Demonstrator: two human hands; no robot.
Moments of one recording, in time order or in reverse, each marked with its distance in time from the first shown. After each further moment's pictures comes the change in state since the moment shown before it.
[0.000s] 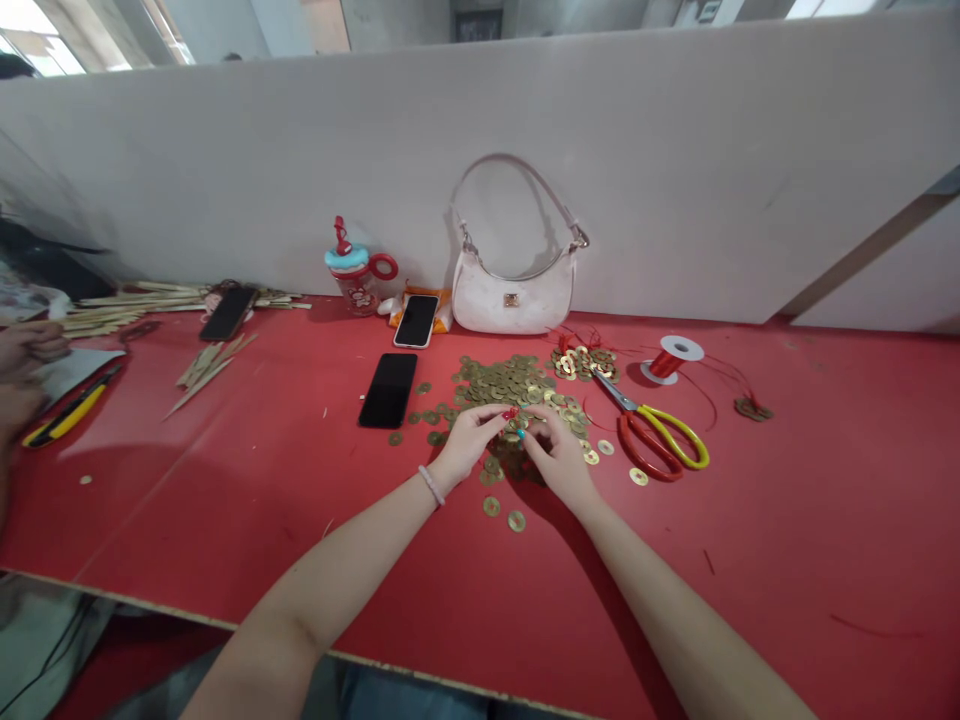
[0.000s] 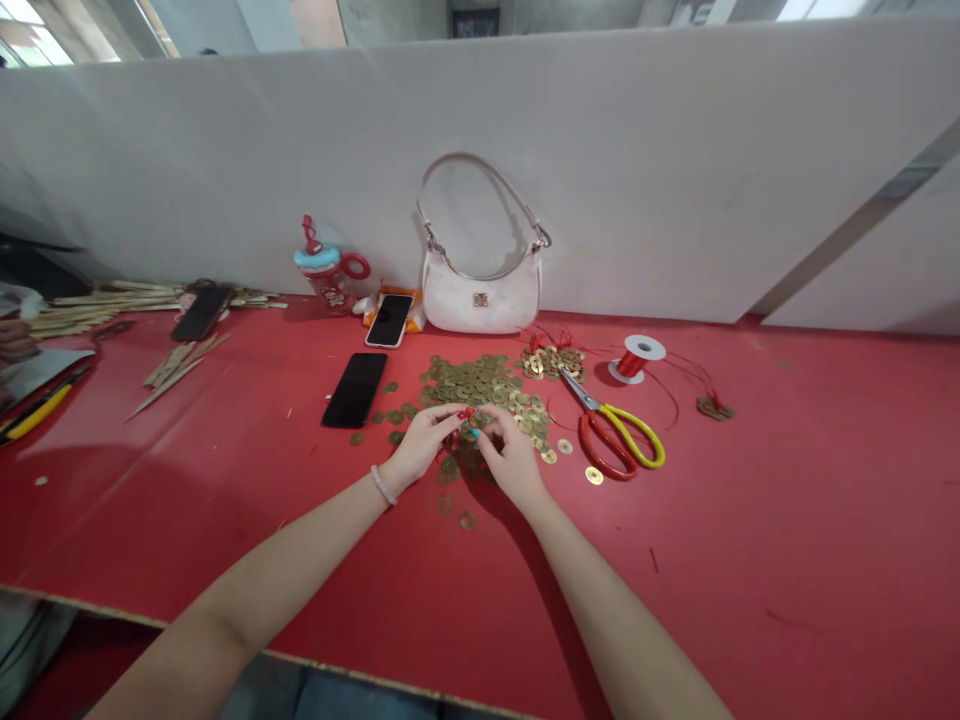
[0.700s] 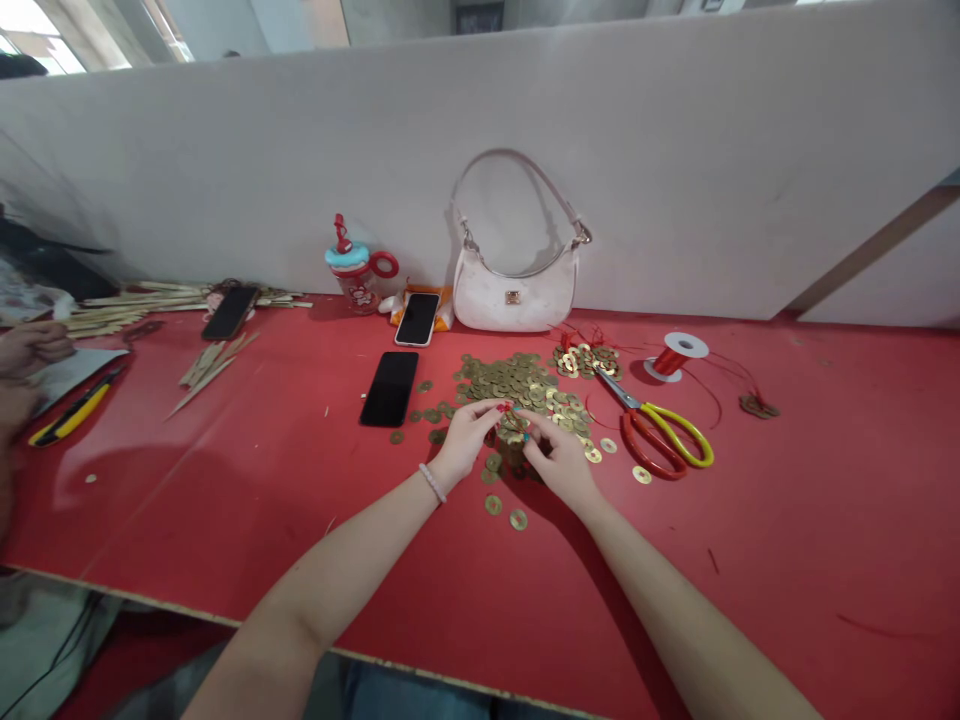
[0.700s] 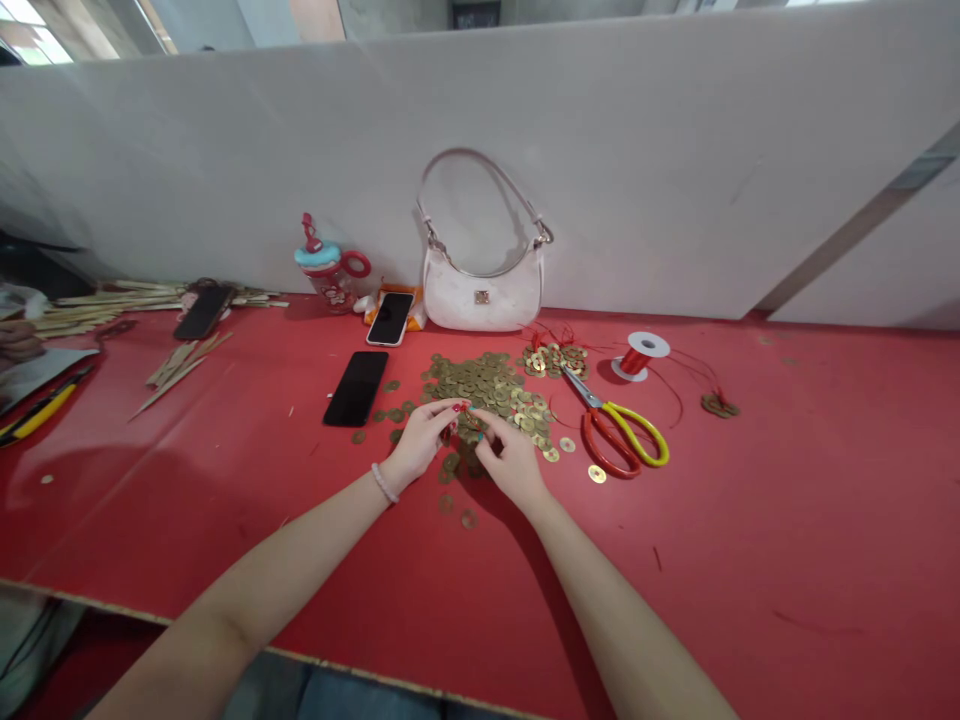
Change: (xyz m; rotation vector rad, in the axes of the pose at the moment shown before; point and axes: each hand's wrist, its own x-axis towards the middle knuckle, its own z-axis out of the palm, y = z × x) left_hand 0.002 0.003 0.000 -0.128 0.114 -0.001; right_hand -0.002 -0.005 0.000 -0.231 0.012 -0.065
